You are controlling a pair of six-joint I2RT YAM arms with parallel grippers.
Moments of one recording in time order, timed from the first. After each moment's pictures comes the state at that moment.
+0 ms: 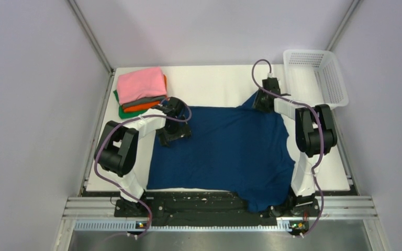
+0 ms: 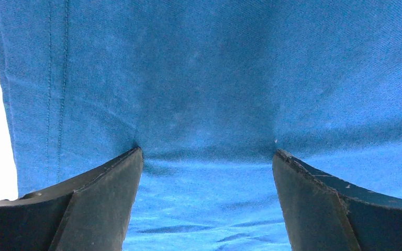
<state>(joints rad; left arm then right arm) -0.40 1.75 1.10 -0.68 -0.07 -0.77 0.19 1.95 1.26 -0.17 0.10 0.46</state>
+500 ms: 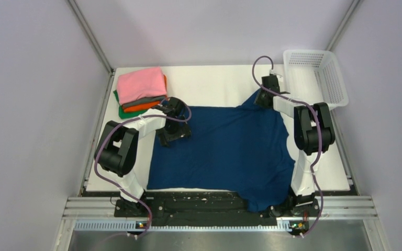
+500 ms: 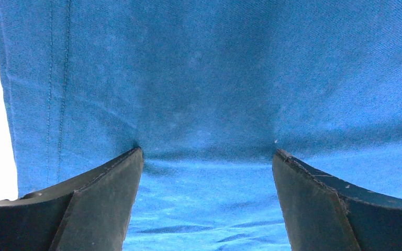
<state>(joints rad) -0.40 1.75 1.10 -0.68 -0.08 -0.78 0.19 1.98 1.30 -0.13 0.19 0.50</state>
